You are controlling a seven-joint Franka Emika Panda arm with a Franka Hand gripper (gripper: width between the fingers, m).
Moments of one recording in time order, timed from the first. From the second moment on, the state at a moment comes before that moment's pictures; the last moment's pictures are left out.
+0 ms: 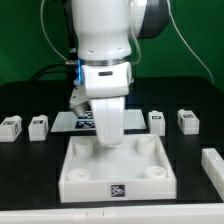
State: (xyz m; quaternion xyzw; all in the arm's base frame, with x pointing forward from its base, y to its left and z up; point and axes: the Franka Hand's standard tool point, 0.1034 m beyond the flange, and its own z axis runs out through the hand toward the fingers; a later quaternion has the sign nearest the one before) arm 0.452 0.019 0.012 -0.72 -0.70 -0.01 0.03
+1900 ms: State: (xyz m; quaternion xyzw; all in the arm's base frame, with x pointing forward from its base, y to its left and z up) arm 0.501 0.064 0.012 -0.72 -0.69 -0.02 0.03
